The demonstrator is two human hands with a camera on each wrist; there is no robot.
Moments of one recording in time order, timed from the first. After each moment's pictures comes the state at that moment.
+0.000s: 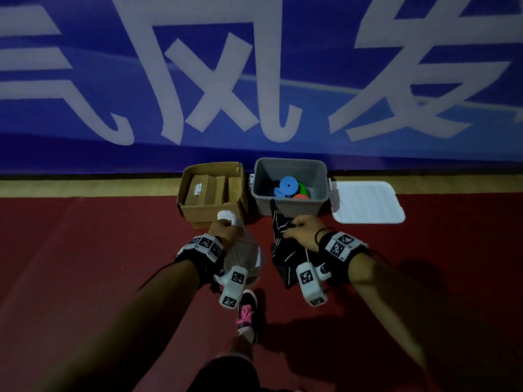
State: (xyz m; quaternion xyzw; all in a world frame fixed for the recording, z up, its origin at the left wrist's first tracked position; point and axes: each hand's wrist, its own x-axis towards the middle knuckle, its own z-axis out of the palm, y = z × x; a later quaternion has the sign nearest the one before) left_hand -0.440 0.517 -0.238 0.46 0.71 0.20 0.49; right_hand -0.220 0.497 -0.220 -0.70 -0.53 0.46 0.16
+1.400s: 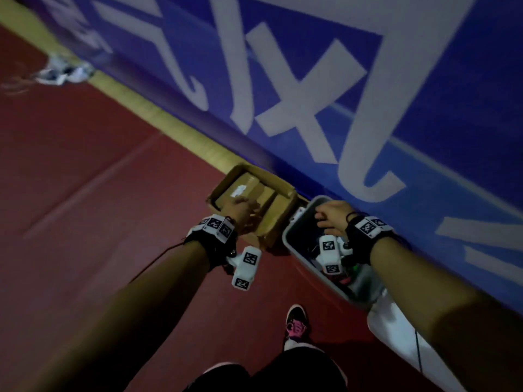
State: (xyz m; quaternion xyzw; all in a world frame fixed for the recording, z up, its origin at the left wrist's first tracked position) left_hand -0.358 0.939 -0.207 0.06 0.75 0.43 0.50; right_hand -0.180 1.067 -0.240 -0.60 -0.50 0.63 0.02
